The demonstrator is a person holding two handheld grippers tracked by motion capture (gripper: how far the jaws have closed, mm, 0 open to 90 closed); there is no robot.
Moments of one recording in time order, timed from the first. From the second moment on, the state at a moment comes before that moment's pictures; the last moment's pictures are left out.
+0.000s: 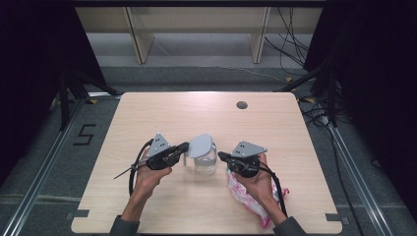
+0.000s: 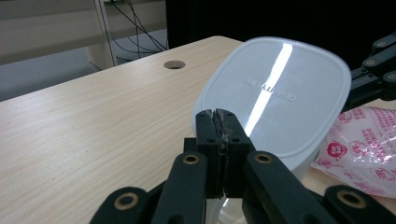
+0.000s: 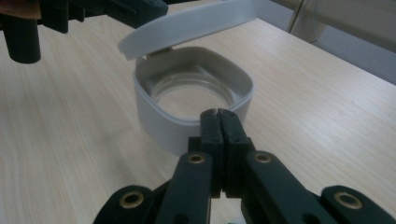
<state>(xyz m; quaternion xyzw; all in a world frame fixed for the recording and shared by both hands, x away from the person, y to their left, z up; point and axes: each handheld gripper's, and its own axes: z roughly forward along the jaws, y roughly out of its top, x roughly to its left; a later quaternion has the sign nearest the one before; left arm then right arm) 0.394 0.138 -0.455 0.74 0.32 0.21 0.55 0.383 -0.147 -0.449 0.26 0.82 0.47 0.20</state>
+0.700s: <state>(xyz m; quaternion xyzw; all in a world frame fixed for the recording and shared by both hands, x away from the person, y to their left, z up) 0.396 0.139 -0.457 0.74 0.31 0.22 0.55 0.384 -0.129 -0.432 0.24 0.81 0.49 0.20</state>
